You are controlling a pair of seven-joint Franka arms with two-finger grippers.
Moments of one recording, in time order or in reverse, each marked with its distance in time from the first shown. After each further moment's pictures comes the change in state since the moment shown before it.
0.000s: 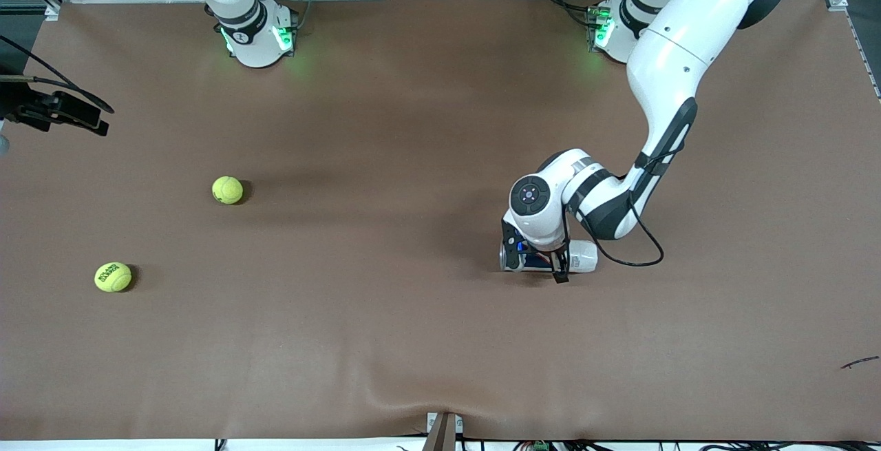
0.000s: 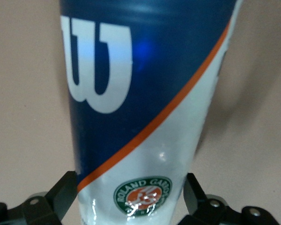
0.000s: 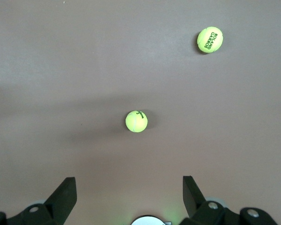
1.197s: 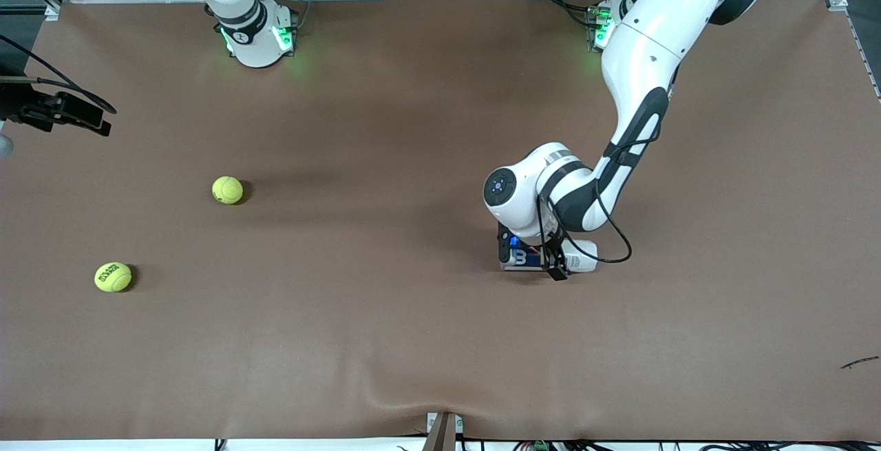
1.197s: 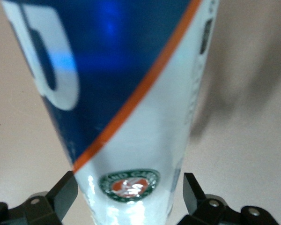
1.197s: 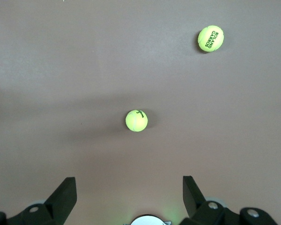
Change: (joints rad) left arm -0.143 0.000 0.115 0.028 0.084 -0.101 0.000; right arm 0.001 0.000 0.000 -0.004 -0.001 0.000 0.000
